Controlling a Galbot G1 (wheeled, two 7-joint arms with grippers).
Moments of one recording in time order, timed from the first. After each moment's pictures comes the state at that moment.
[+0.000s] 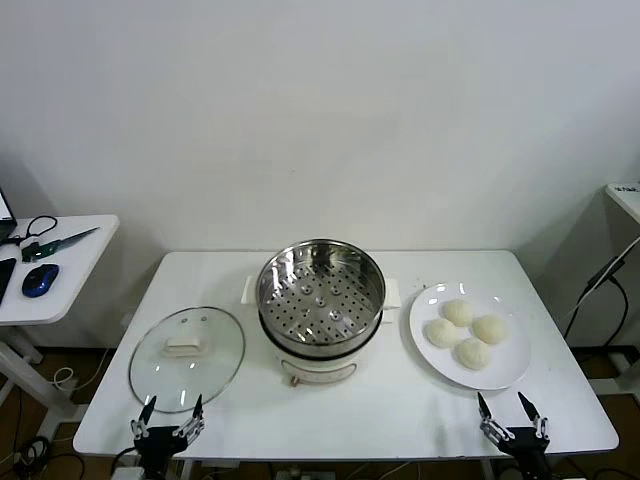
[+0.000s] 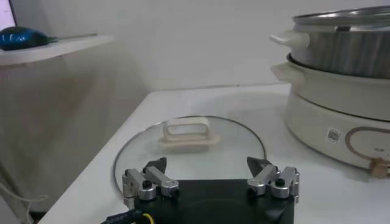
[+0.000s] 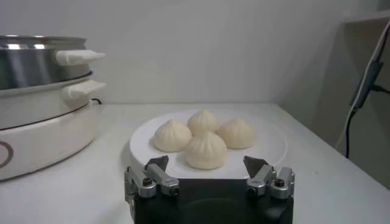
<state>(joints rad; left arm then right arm) 1.77 -1.40 -0.64 -1.99 -0.16 0.12 -0.08 -1.74 1.15 0.67 1.82 0.43 0.15 -0.02</state>
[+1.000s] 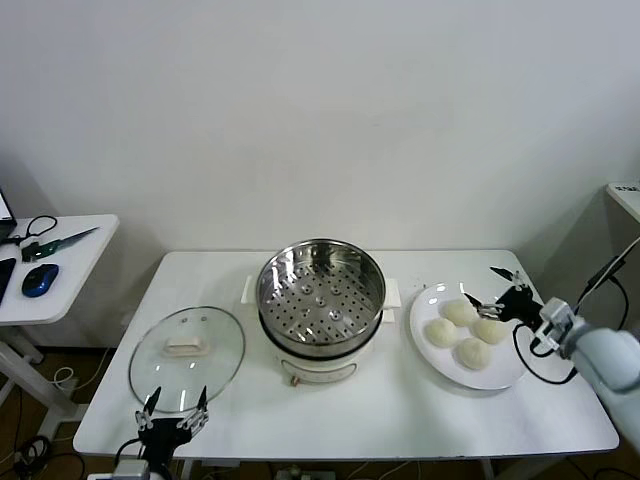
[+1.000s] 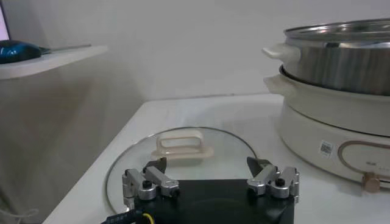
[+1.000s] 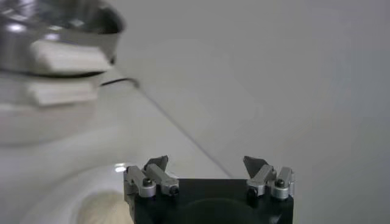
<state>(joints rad) 1.75 -1.39 -0.62 -2.01 -0.15 0.12 -0.08 -0.68 0.52 0.04 1.43 0.18 -0.04 -0.69</state>
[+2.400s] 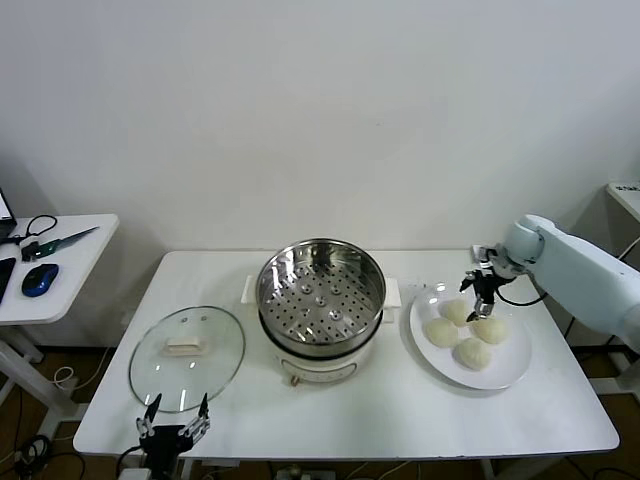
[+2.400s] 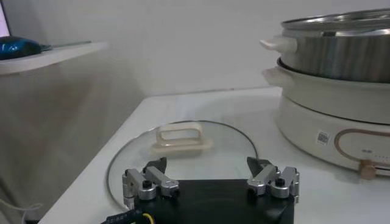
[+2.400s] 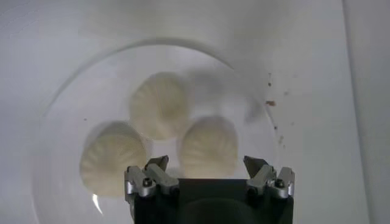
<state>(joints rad) 1.78 -1.42 -0.62 -2.00 -0.11 0.10 -0.08 0.15 0.92 -0.96 0.69 0.04 -0.06 -1.12</state>
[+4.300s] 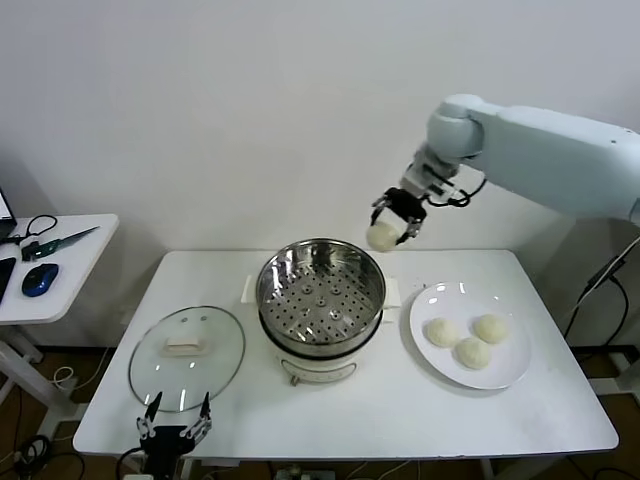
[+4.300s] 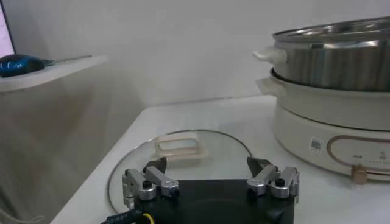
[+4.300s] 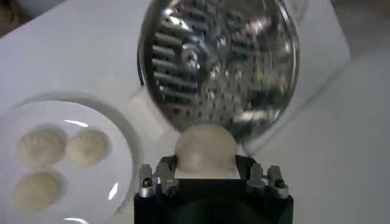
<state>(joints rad) 1.80 -1.42 -0.60 -2.03 -0.07 0.07 -0.10 0.83 1.10 -1.48 1.26 0.17 0.46 -1.06</state>
